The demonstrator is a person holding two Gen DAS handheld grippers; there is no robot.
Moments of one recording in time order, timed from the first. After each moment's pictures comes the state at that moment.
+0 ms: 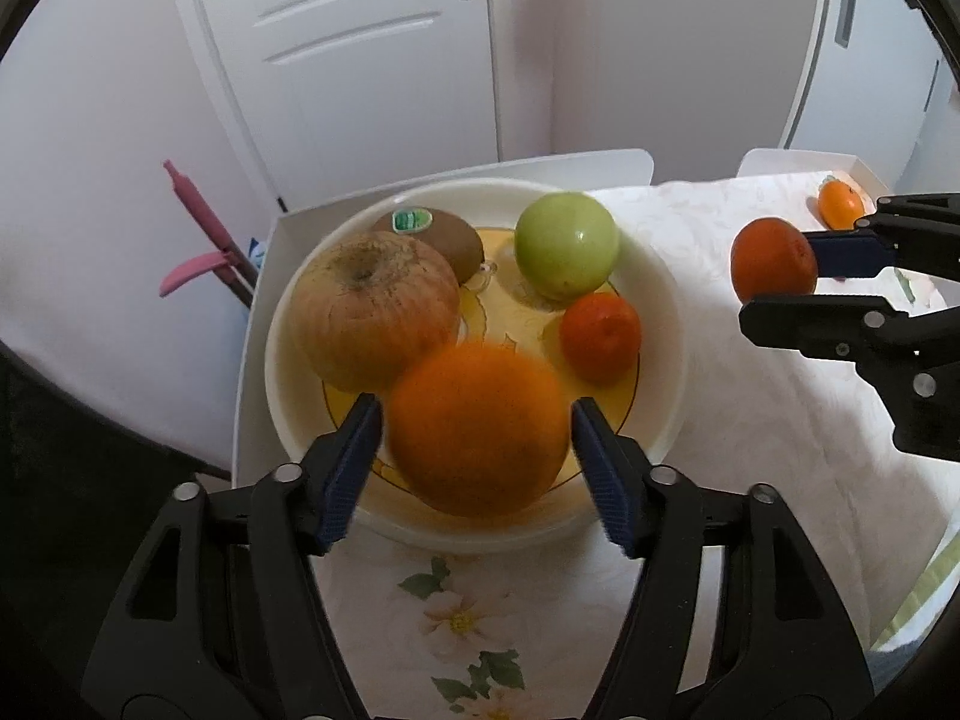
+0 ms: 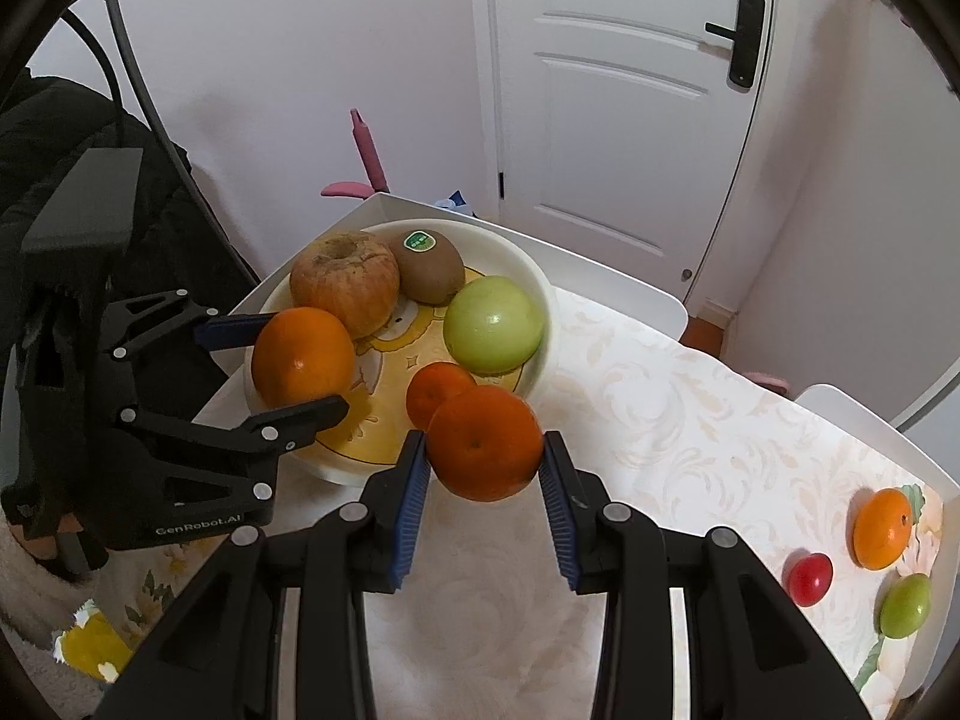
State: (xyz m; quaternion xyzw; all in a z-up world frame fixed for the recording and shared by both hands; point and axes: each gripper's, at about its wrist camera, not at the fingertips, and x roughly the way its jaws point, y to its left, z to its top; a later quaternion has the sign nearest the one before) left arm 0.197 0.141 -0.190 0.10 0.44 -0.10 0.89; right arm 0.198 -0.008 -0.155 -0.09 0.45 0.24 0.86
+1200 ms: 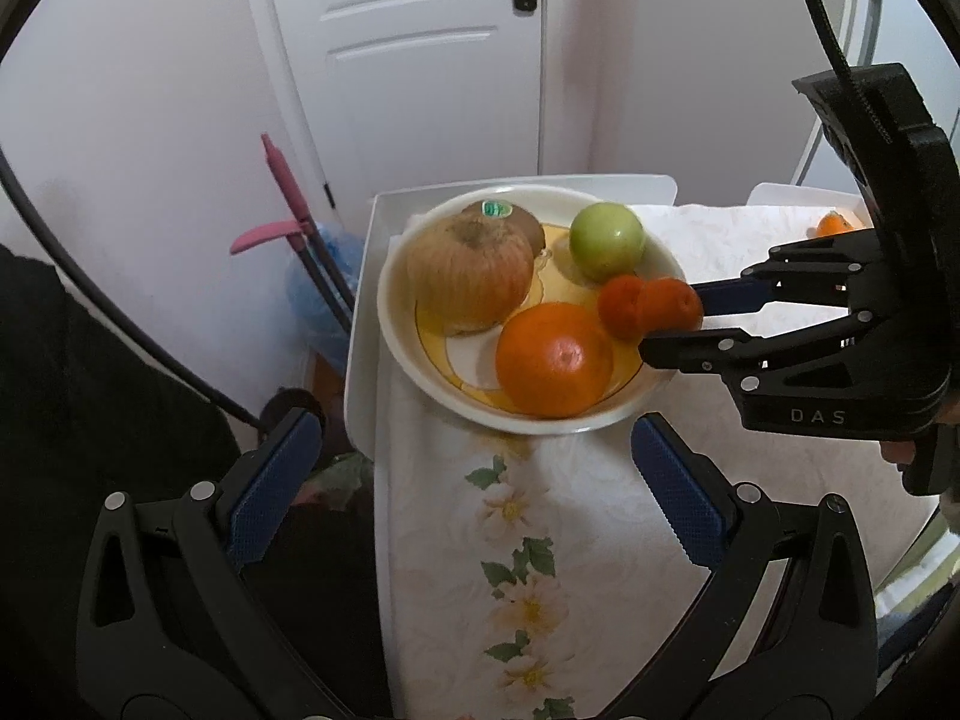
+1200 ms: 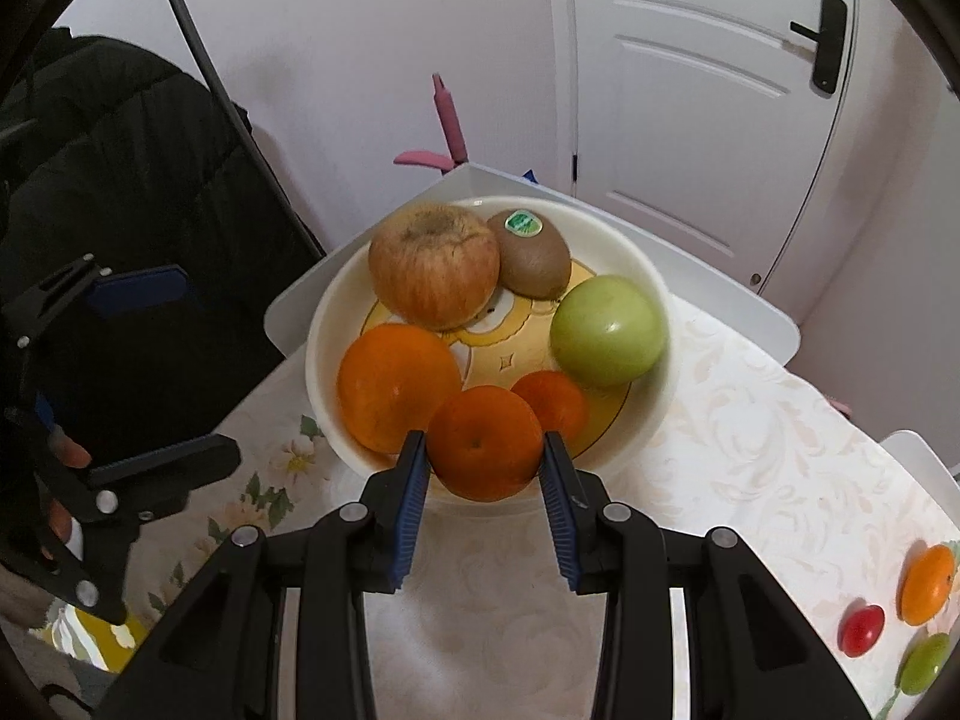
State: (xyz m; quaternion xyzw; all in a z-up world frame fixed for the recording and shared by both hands) left arm 0.149 0.181 -0.158 0.06 0.44 -0.05 0.89; right arm 0.206 0.035 -0.177 -0.10 0.47 0.32 0.82
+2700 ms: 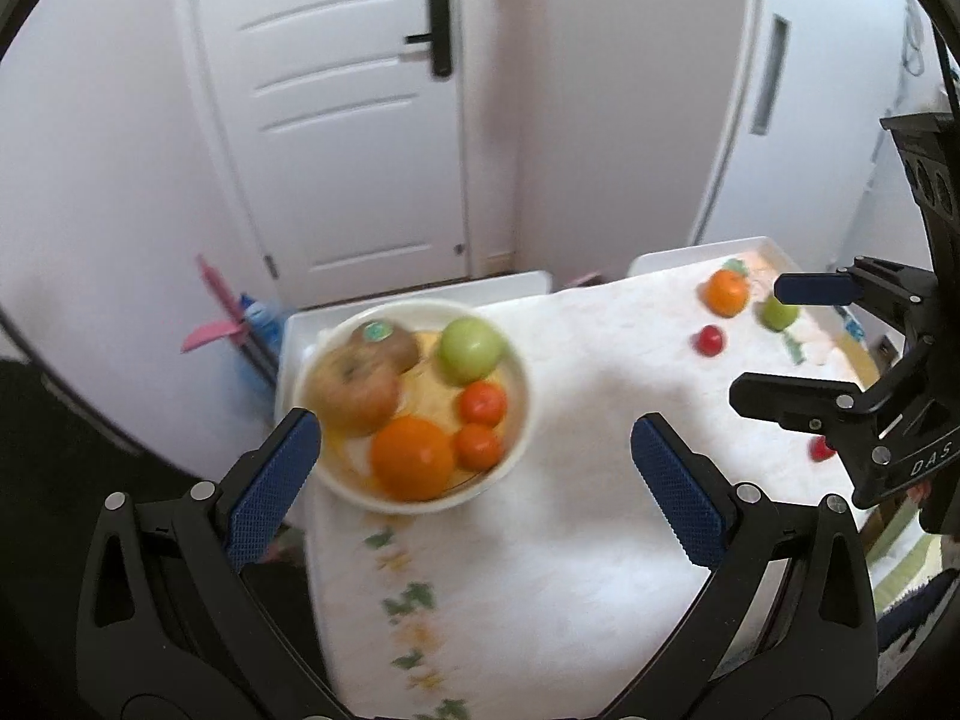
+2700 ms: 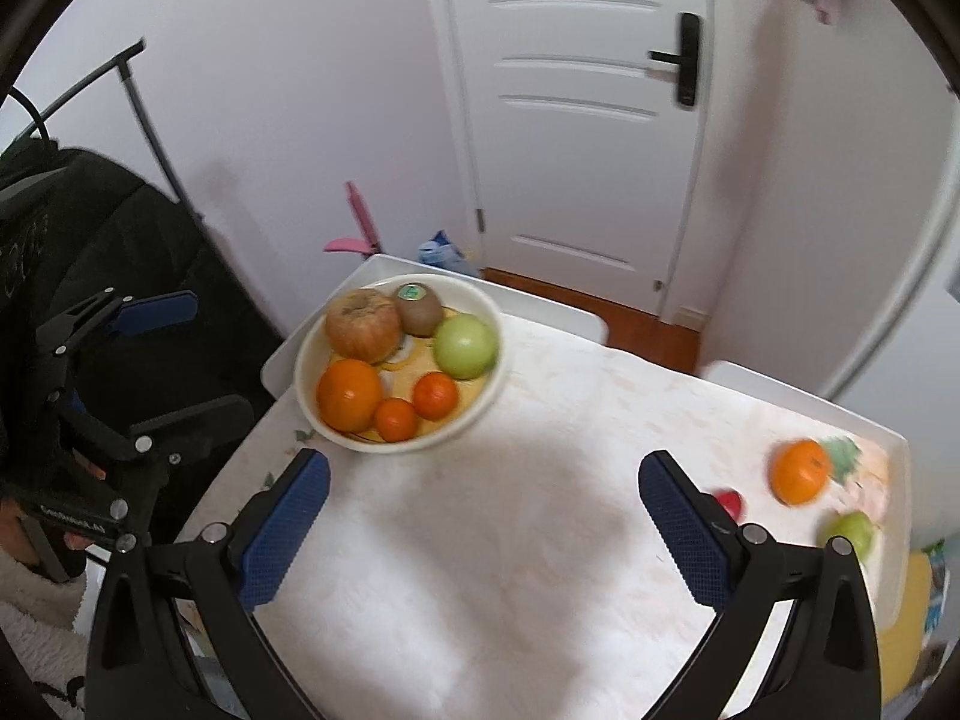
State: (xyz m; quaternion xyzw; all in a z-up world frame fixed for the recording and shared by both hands) left arm 0.135 0.104 -0.072 0.07 0.39 -0.14 0.91; right arm 0.138 -0.067 -0.076 -0.04 0.42 0.21 0.88
